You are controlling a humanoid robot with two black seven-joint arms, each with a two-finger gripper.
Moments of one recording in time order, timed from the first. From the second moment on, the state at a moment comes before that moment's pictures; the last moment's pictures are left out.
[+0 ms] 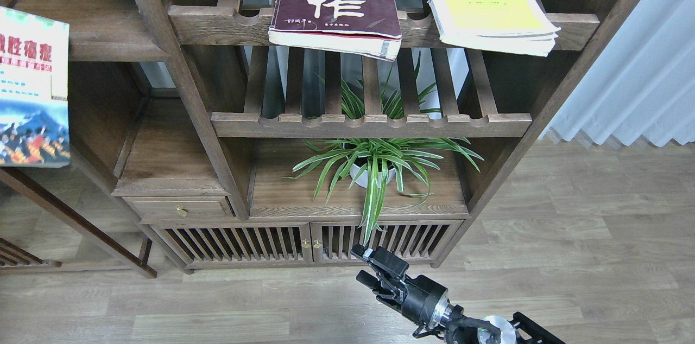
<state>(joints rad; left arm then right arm) -0.71 1.28 -0.76 -1.19 -0.57 -0.49 0.49 0.07 0.01 0.94 0.74 0.28 0.58 -0.48</state>
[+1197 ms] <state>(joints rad) -1.14 0.84 -0.64 -0.66 -0.53 -0.49 0.49 0.06 0.02 0.94 0.72 0.29 0.58 -0.47</state>
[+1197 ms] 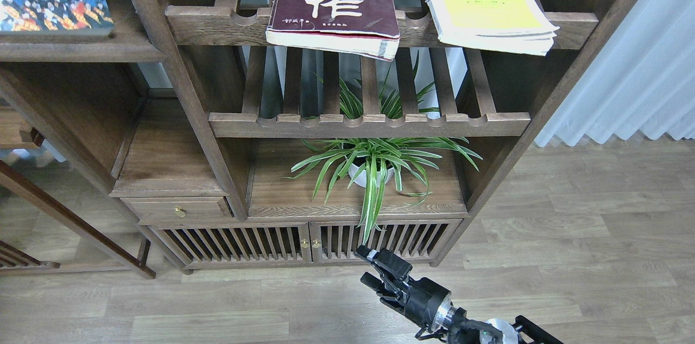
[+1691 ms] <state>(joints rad) -1.24 0.78 -0.66 -0.50 -0.54 -0.49 0.49 0.06 0.02 0.94 0.71 0.29 0.58 -0.45</state>
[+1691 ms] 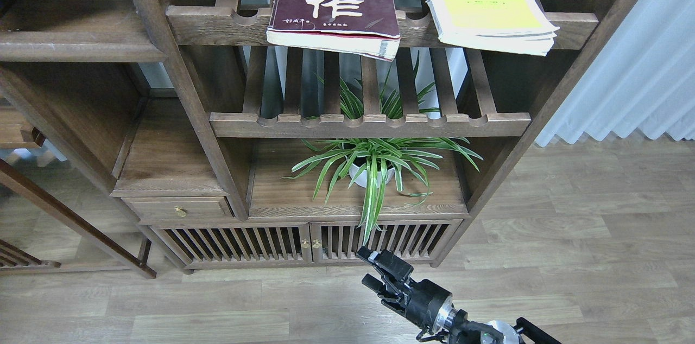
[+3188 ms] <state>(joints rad) -1.21 0.72 -0.65 -0.43 -0.52 -0.49 0.49 0.06 0.02 0.93 0.69 0.29 0.58 -0.44</state>
